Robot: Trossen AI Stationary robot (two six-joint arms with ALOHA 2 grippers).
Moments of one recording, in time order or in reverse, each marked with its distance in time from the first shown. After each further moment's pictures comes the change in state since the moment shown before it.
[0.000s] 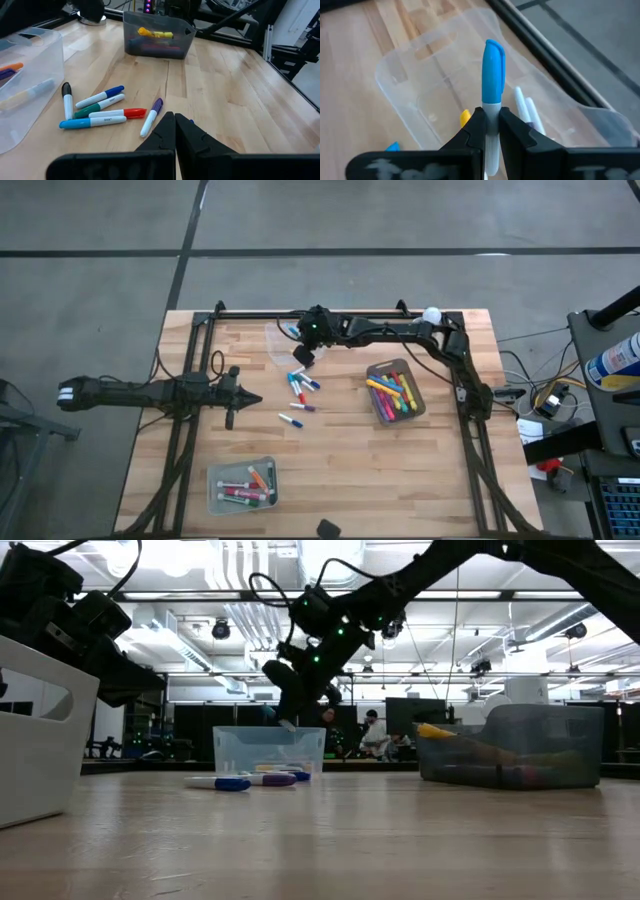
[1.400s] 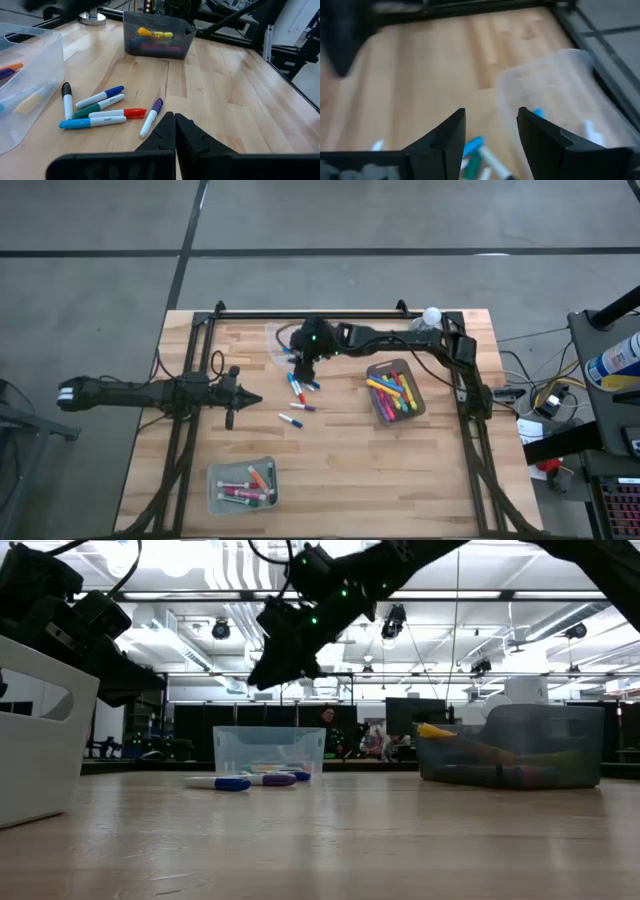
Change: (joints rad) left arm 0.000 0.000 0.000 0.000 0.000 0.000; right arm 0.111 -0.080 0.000 -0.022 -0.172 -0.129
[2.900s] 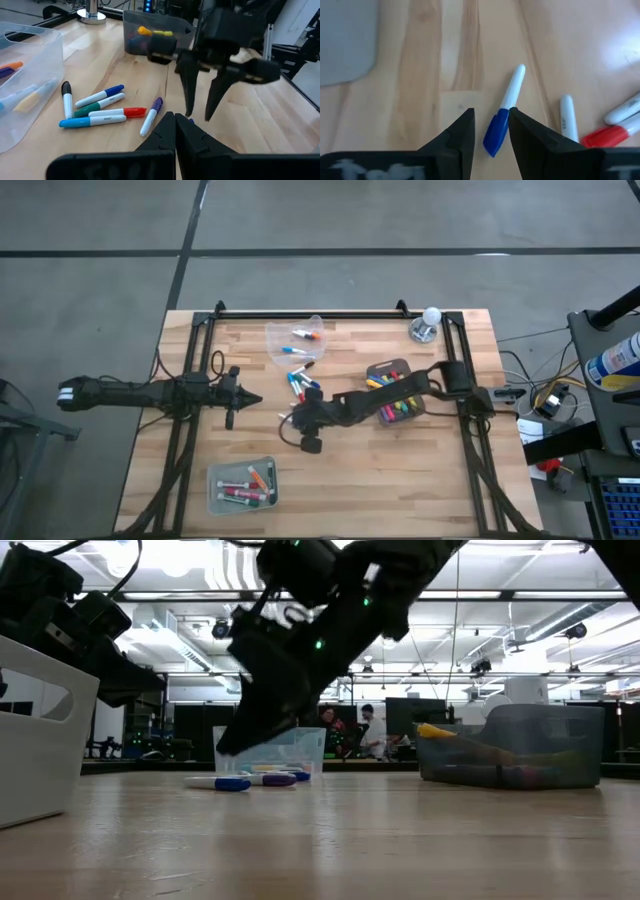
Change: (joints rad) left arm 0.000 0.000 0.000 -0.003 0.000 0.000; right arm 0.357 0.080 -0.239 0.209 0.169 0.162
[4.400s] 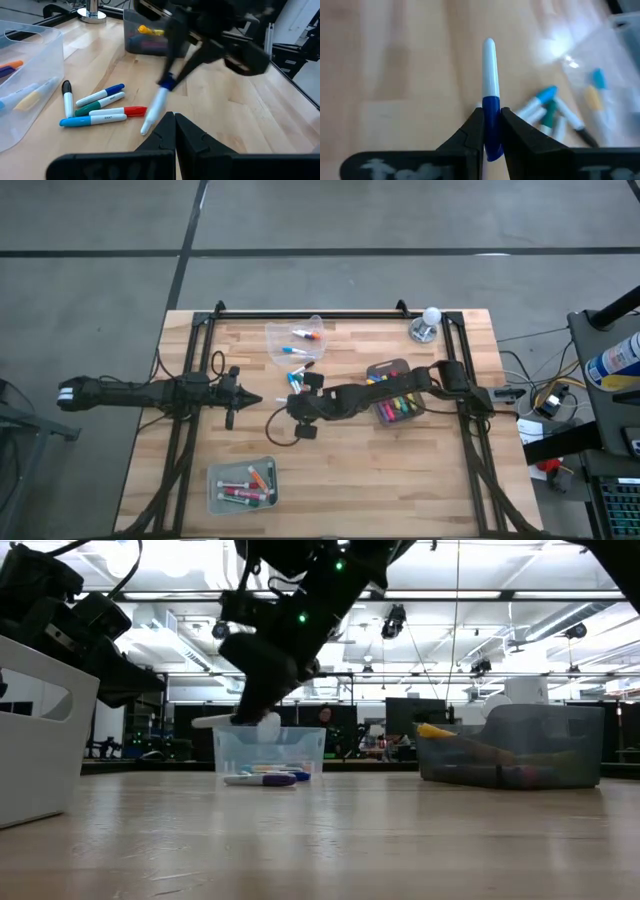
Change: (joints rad) left arm 0.000 0.000 0.000 -0.005 0.000 0.000; right arm -0.005 0.015 0.233 -0.348 0.280 -0.093
